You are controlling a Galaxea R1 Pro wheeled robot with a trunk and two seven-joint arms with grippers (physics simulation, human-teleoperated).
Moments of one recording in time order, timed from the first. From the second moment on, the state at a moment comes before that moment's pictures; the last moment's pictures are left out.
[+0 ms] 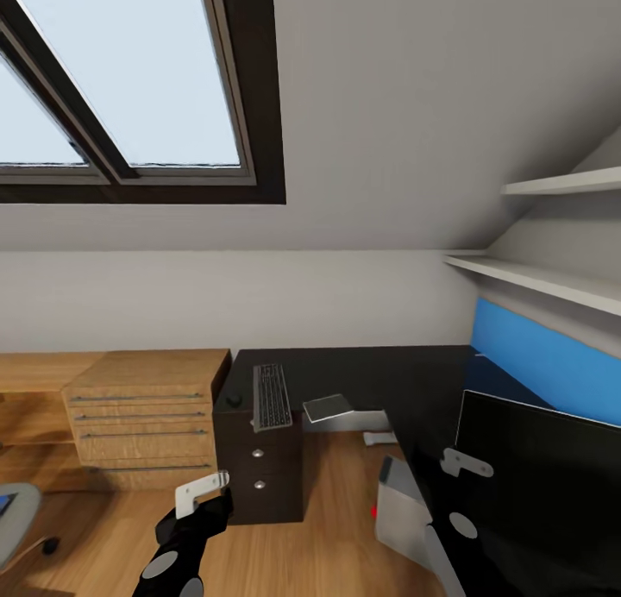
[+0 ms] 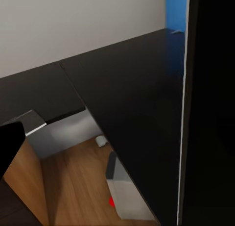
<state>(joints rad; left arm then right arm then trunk) 0.01 -0.04 -0.23 -1.58 0.37 0.46 0.60 -0.25 0.03 0.05 -1.09 -0.22 -0.03 -0.41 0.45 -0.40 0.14</state>
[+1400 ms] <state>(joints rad) 0.01 -0.04 -0.23 -1.58 0.36 0.46 0.60 -0.25 0.03 0.05 -1.09 -0.21 -0.08 -0.42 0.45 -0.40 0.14</state>
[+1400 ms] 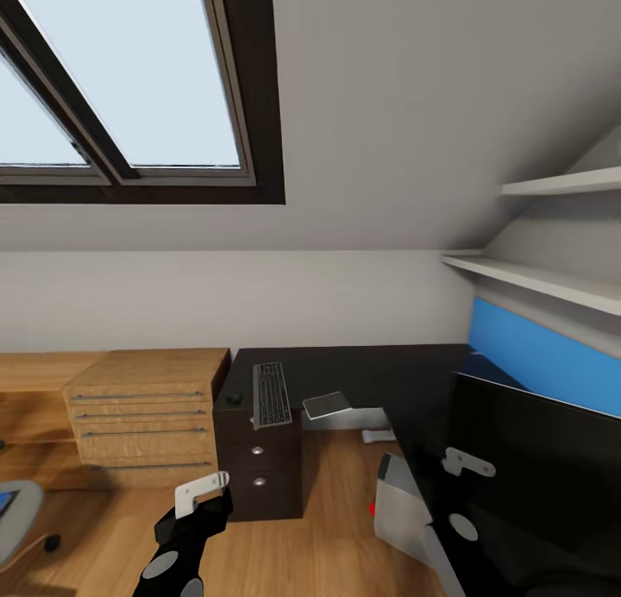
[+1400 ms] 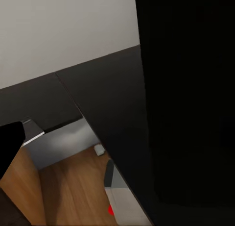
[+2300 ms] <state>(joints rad) 0.01 -0.04 -0.23 -1.58 0.36 0.46 0.60 -0.25 0.03 0.05 -1.09 -0.22 -0.09 -0.42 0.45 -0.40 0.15</state>
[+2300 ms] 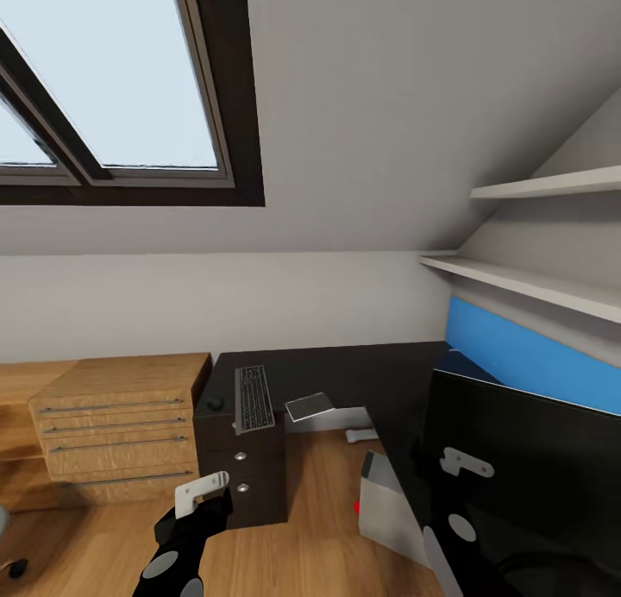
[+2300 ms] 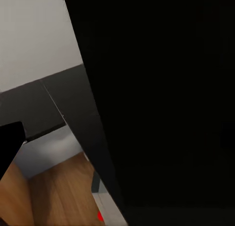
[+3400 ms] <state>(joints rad) 0.01 -0.05 -0.23 -1.58 0.36 0.46 0.60 -0.25 0.03 0.03 -1.09 -0.22 -0.09 -0.42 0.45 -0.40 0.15</state>
